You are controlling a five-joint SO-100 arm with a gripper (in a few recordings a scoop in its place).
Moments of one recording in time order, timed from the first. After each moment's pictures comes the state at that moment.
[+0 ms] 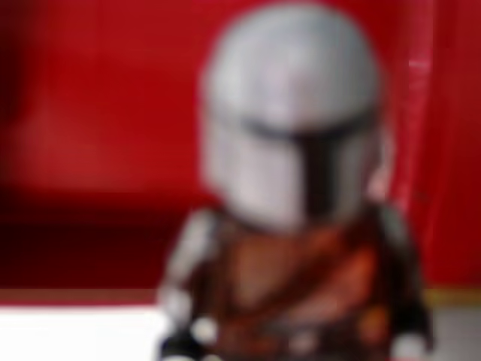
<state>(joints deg) 47.5 112.0 106.3 65.0 22.7</state>
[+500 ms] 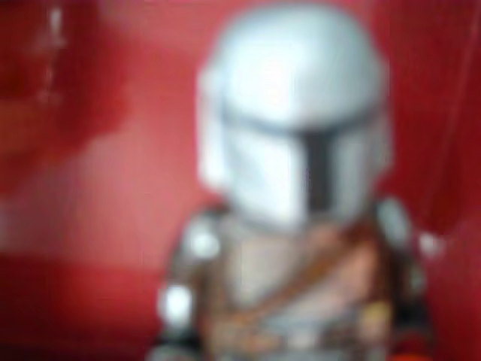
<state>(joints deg) 43.7 97.8 105.6 58.6 23.5</state>
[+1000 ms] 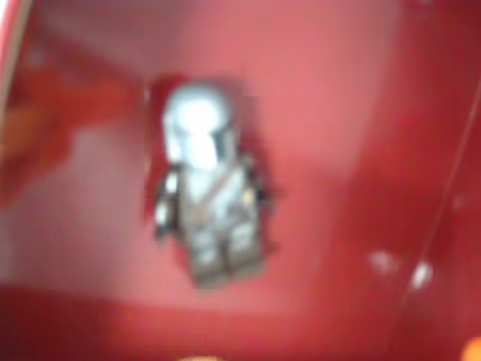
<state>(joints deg) 40.2 103.5 108.2 59.0 23.6</state>
